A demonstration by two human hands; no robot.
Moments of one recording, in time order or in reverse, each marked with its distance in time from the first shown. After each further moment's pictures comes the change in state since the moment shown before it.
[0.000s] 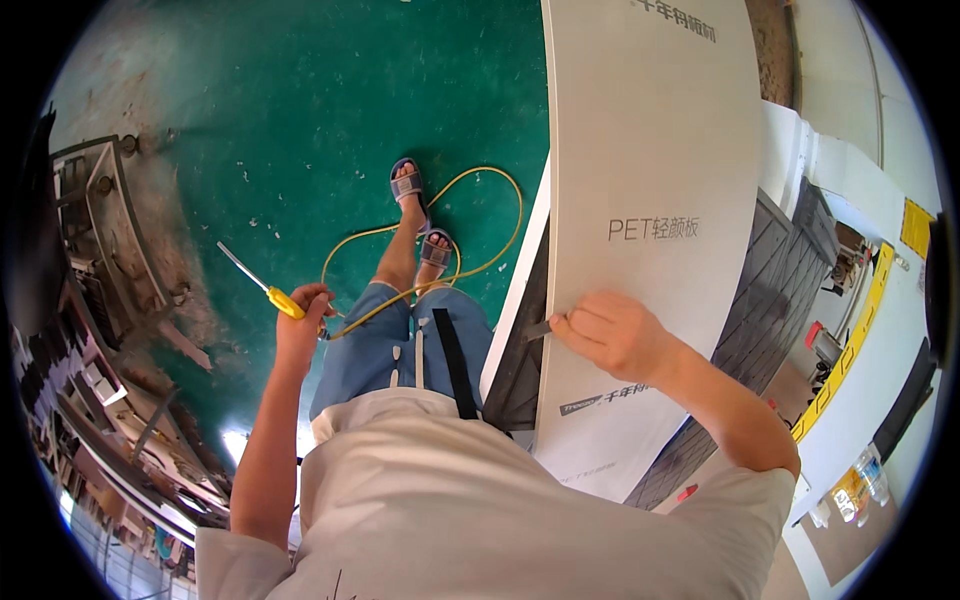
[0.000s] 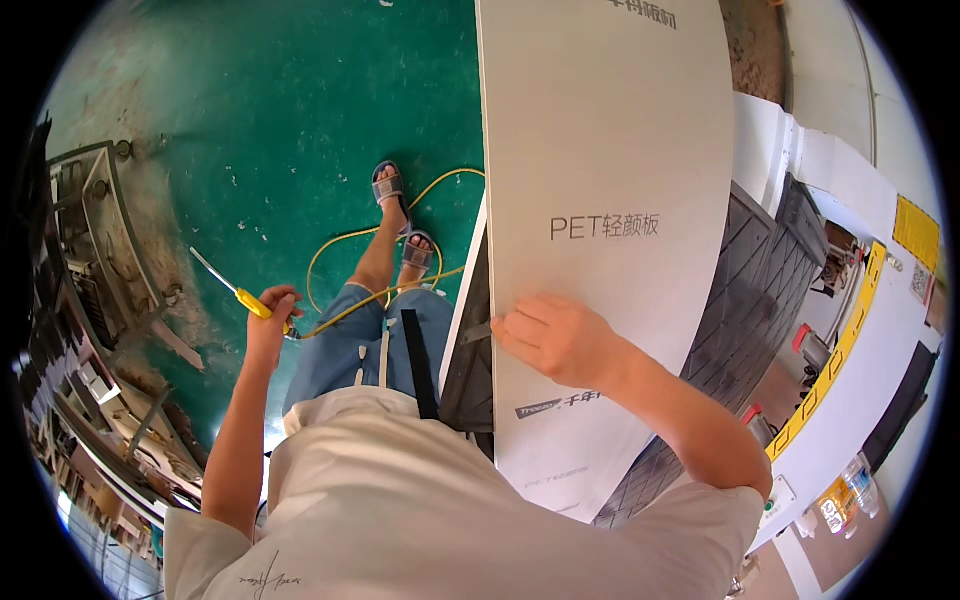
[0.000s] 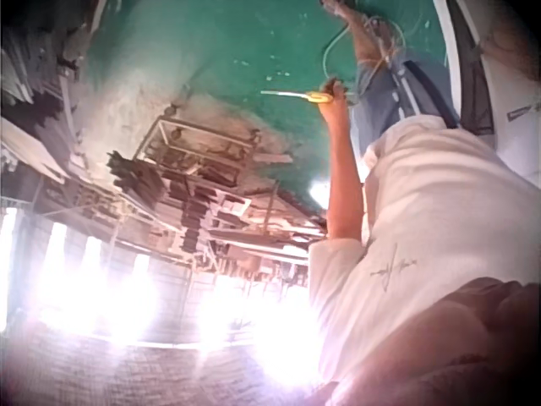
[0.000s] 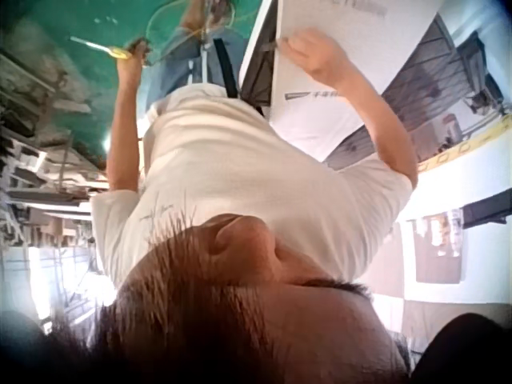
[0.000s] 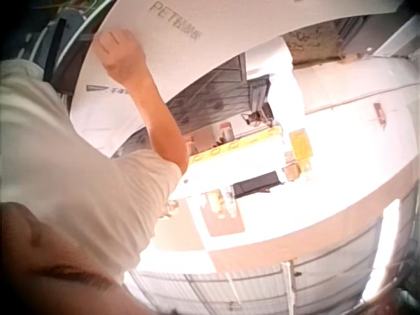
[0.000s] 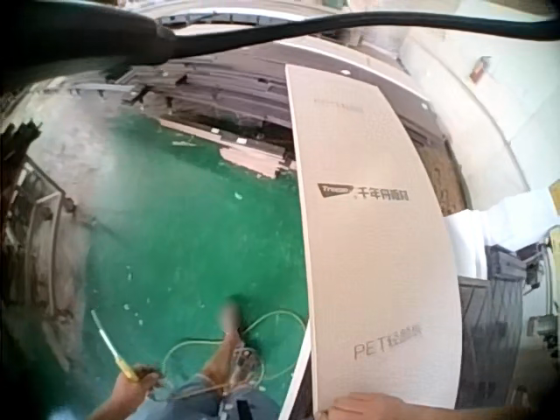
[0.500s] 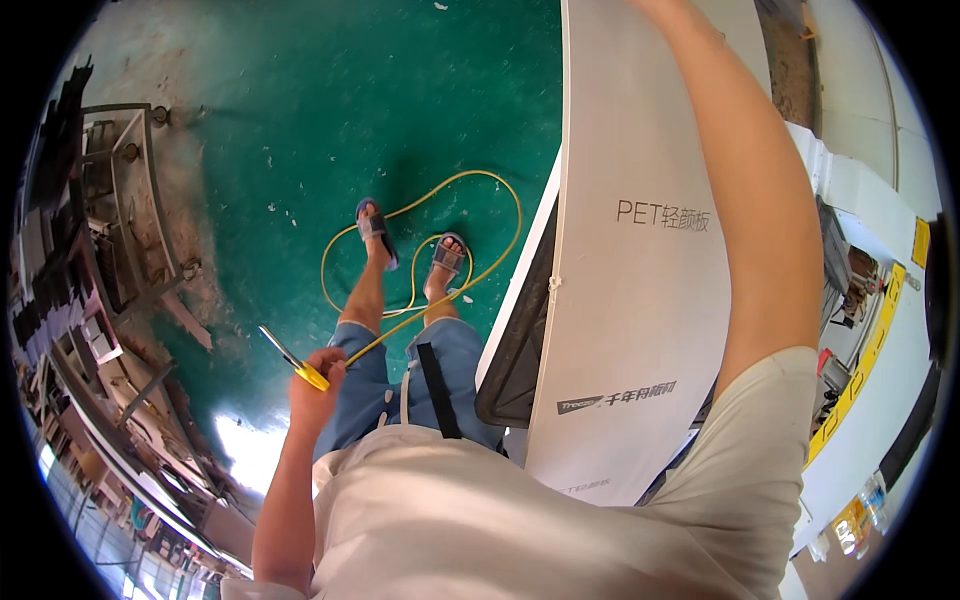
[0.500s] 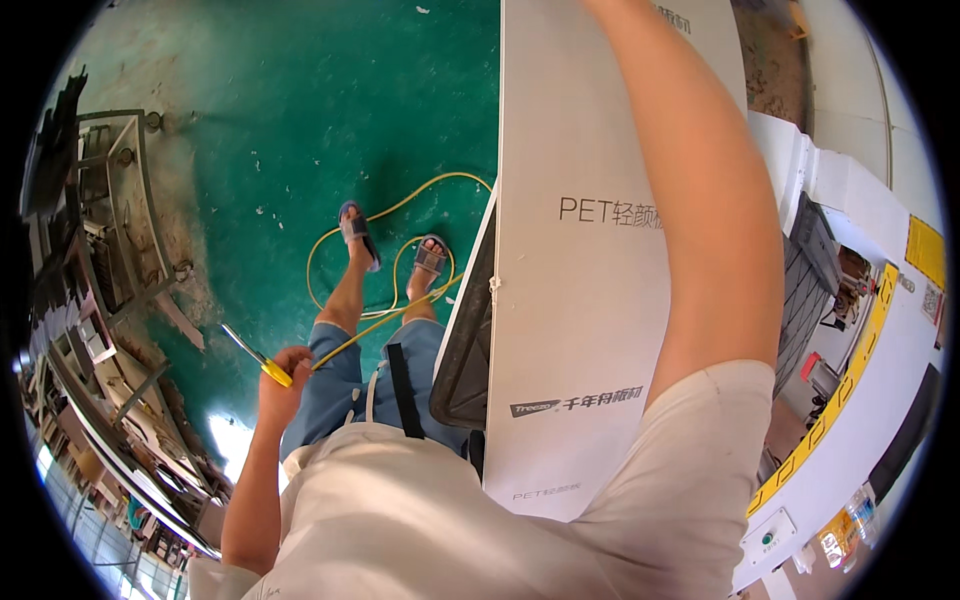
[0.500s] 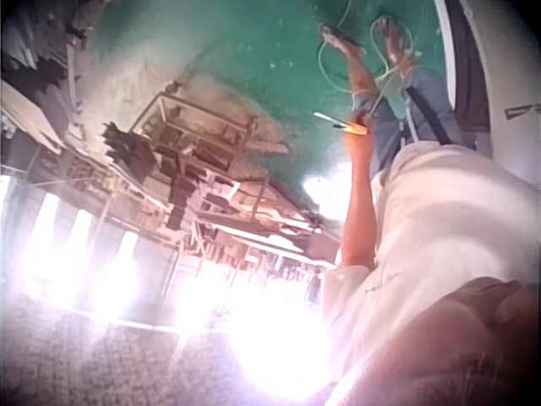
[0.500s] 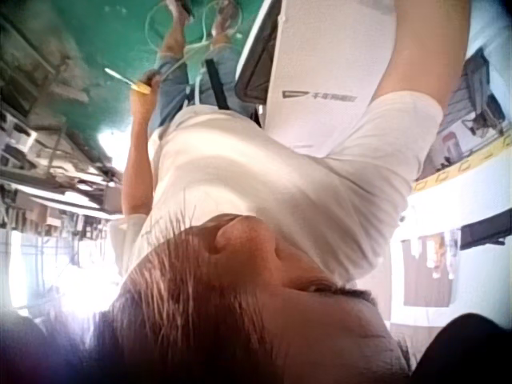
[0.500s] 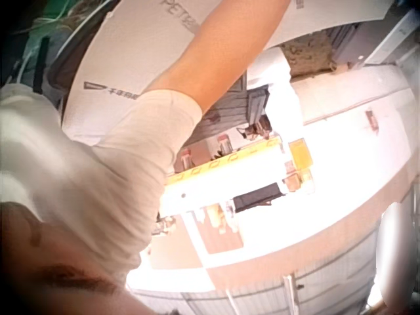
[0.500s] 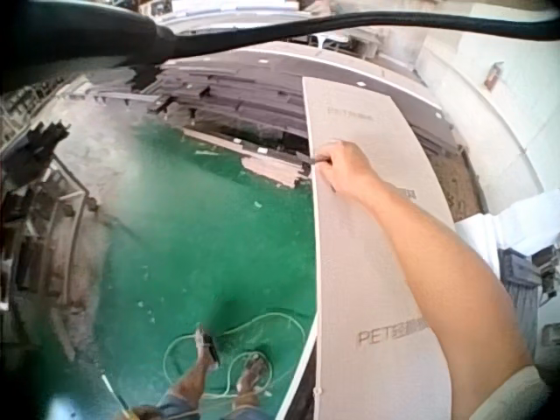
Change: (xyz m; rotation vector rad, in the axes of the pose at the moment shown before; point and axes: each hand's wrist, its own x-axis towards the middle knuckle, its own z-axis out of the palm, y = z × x) left_hand -0.139 -0.059 0.002 0.314 0.093 0.092; right_hand 0.203 0.237 -0.104 -0.305 0.441 0.347
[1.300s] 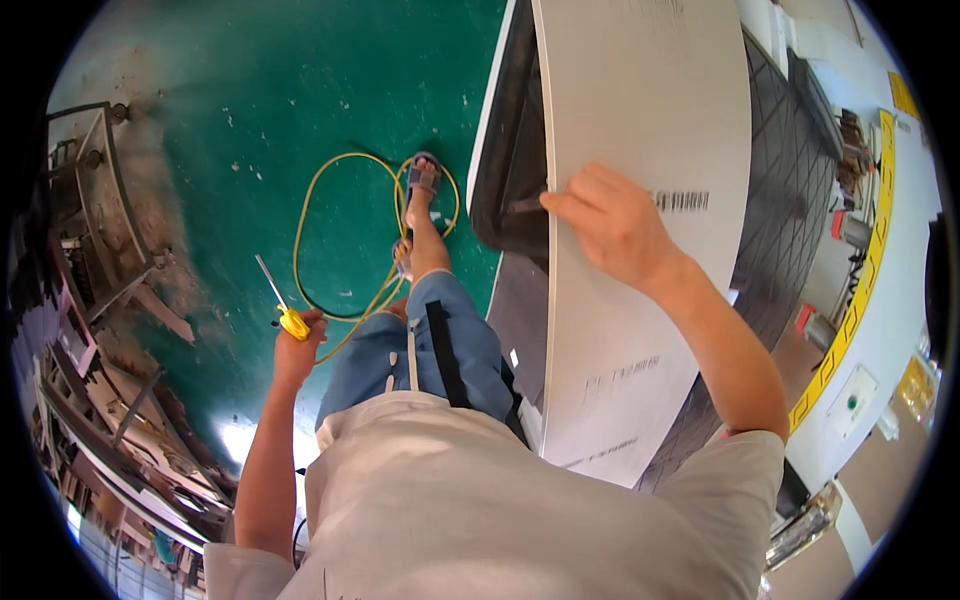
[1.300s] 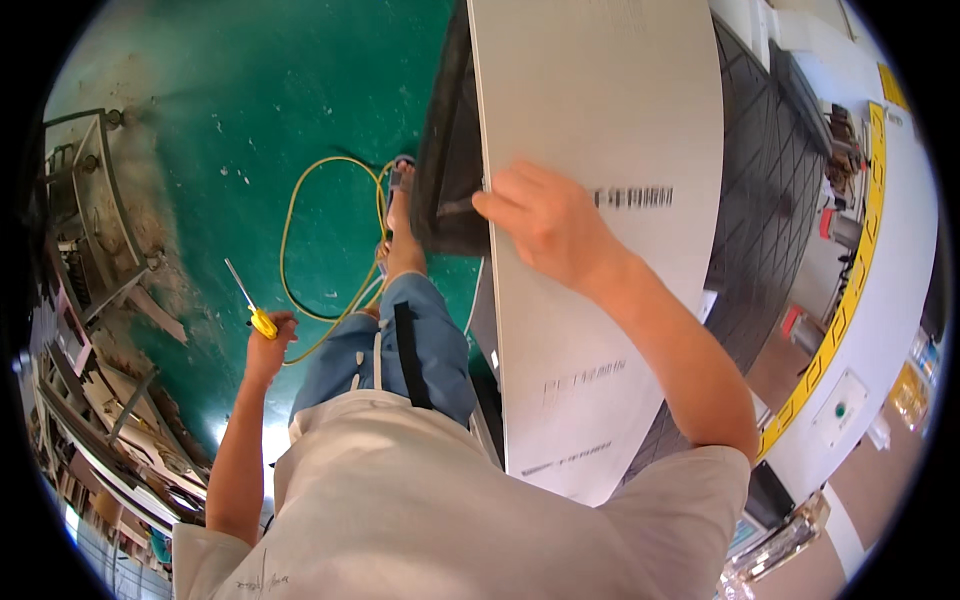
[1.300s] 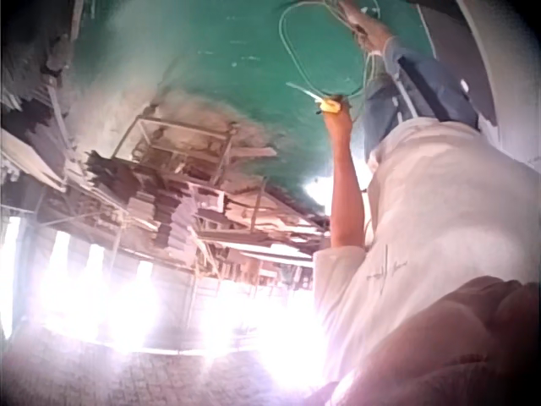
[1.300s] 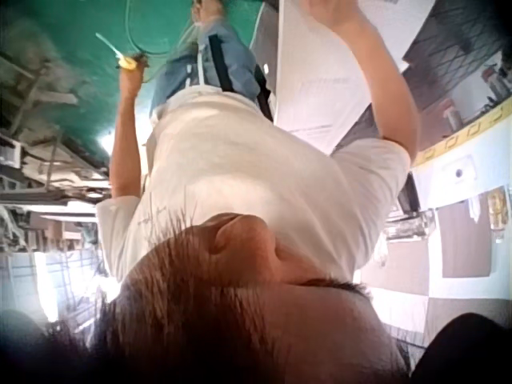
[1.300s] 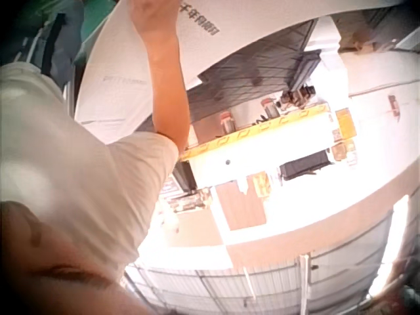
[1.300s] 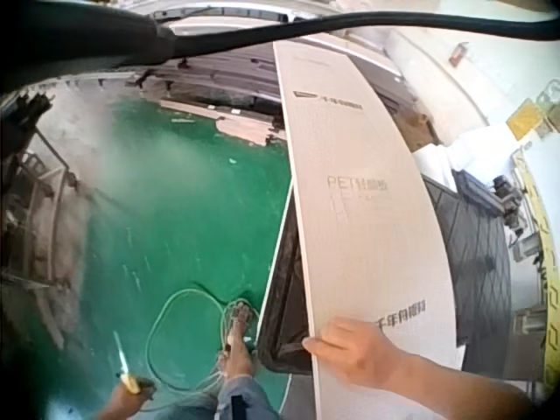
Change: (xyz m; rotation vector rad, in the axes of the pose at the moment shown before) left_hand -0.062 -0.201 0.011 -0.009 -0.103 -0.072; right_hand -0.445 -0.272 -0.078 0.193 -0.273 -0.141
